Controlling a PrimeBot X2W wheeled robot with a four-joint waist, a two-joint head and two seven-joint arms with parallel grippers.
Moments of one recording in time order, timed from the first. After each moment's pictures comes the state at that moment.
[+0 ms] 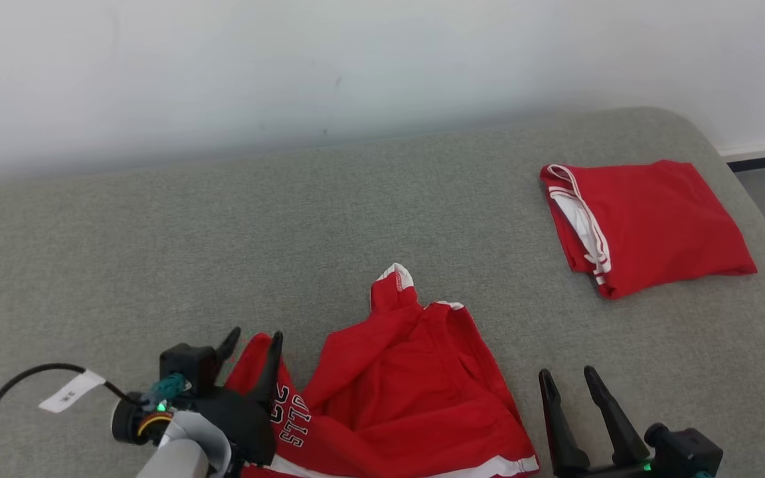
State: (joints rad) left arm -0.49 0.16 -0.44 0.85 -0.50 -0.13 -0.26; right arm 0.01 -0.07 0.17 0.20 0.34 0.13 -0.26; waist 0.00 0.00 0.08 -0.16
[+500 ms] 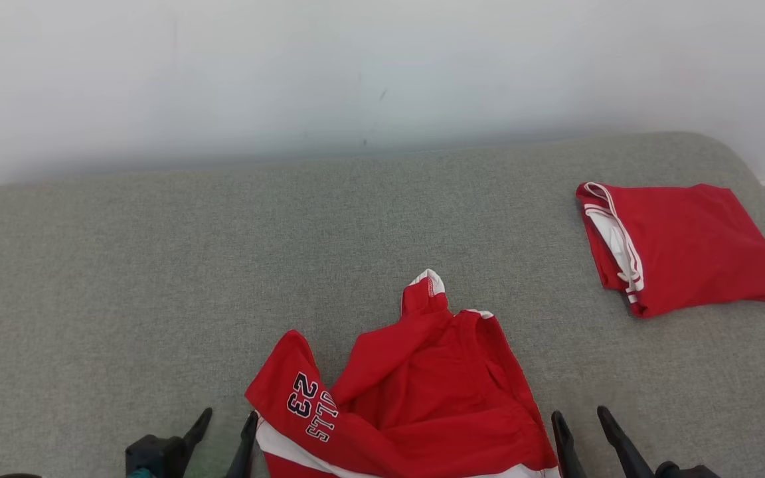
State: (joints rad) left arm -0.21 0.25 -0.38 0.59 -0.50 -0.13 -0.26; right arm 0.12 -0.11 0.16 0.17 0.32 0.13 -0.26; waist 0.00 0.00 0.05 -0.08
